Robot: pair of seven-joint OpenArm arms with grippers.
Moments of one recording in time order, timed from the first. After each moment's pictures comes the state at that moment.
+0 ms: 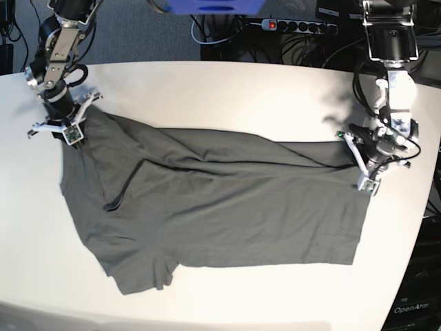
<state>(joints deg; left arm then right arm) 0.0 -19.2 -10.2 78.5 0.0 -27.8 41.3 -12.3 5.1 34.8 77.6 -46.1 38.2 13.6</state>
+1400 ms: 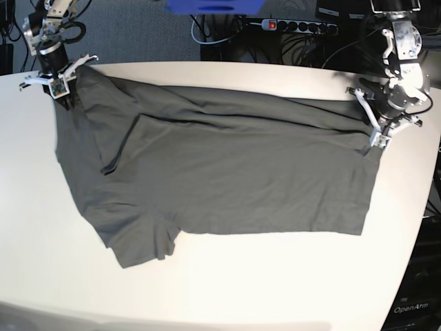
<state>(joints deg) 17.1 -18.0 -18.4 90.6 -0.6 -32.7 41.4 -24.0 1.9 43.8 78.1 -42.8 37.8 26.9</state>
